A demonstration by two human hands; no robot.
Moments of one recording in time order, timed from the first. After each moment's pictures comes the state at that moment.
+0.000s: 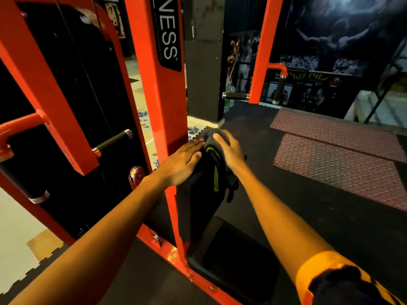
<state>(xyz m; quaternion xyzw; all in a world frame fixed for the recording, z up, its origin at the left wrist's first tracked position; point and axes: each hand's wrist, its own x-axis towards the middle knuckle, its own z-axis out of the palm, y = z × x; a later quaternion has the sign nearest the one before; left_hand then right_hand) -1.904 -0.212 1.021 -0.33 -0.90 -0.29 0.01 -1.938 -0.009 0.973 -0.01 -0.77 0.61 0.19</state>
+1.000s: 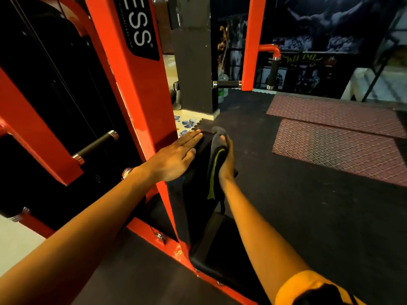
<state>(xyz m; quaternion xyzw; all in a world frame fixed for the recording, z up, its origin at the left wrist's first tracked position) -1.926 -0.204 1.030 -0.38 -0.91 -0.16 -0.01 -1.919 -0.038 0.932 -0.13 -0.61 0.74 0.26</state>
